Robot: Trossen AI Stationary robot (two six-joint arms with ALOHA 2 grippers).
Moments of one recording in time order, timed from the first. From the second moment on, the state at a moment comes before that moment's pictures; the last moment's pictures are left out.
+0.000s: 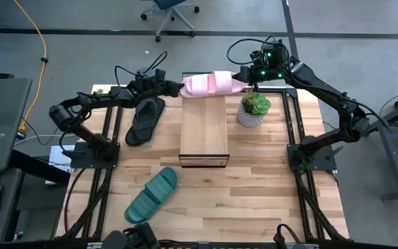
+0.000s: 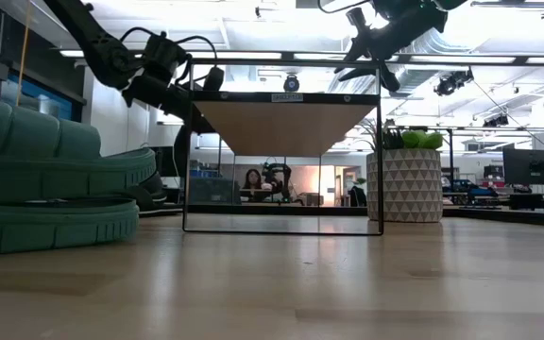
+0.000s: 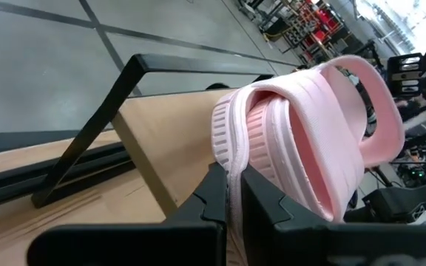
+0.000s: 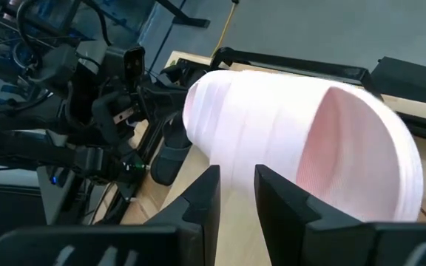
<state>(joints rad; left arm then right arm) 0.91 1.52 0.77 0.44 0.30 -0.66 -0.80 1.38 1.32 -0.52 -0.45 0.63</state>
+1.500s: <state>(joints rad) 1.01 1.48 0.77 0.39 0.51 -0.54 -0.80 1.38 1.32 -0.53 -0.43 0.60</state>
